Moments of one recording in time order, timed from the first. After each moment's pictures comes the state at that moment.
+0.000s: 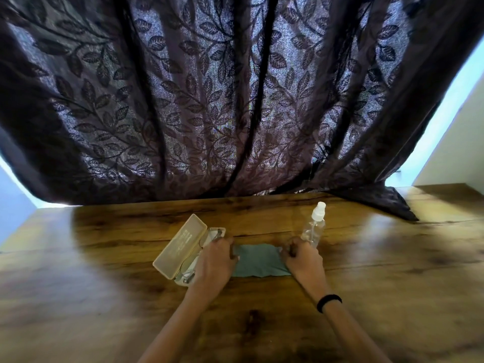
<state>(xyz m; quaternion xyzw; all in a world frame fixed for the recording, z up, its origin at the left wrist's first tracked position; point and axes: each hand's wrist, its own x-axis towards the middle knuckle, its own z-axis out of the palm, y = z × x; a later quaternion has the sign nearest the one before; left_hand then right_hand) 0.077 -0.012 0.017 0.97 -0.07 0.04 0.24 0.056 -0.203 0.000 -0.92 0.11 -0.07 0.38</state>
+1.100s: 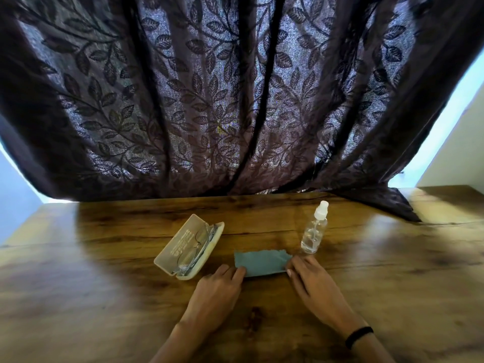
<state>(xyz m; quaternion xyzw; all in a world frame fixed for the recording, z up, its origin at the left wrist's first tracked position) 0.024 0.011 -0.008 0.95 -0.29 0.06 0.08 0.006 -0.224 -0.012 -0.96 -0.14 -0.10 0.22</state>
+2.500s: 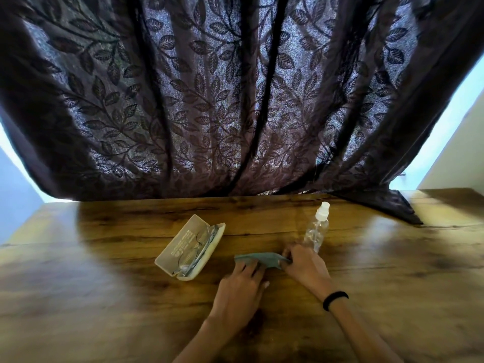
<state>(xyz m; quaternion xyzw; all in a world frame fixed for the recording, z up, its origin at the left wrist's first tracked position) 0.026 -0.032 -0.012 0.96 -0.25 0.03 0.12 0.058 -0.202 0.009 -0.97 0.02 0.03 0.23</state>
